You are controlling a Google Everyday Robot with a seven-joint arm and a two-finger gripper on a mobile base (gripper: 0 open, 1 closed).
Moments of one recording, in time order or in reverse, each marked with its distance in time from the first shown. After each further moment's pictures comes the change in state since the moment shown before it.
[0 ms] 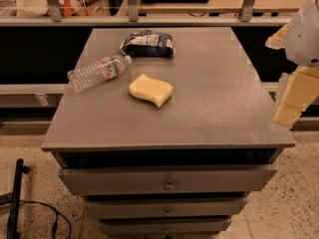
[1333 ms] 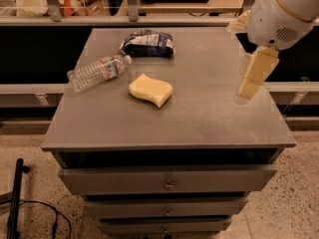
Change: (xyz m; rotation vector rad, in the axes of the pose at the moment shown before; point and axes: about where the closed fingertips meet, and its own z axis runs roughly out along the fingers) arm -0.058 -0.056 0.034 -0.011 -0.181 -0.147
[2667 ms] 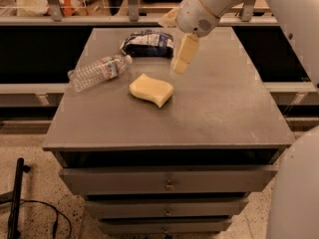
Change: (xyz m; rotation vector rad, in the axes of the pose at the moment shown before) arm -0.113 -0.092 0.106 -0.127 -0.331 -0.173
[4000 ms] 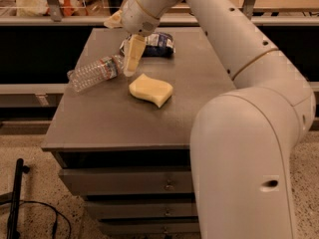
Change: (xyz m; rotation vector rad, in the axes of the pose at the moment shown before) arm -0.086 -0.049 0.108 -0.104 -0.095 -0.237
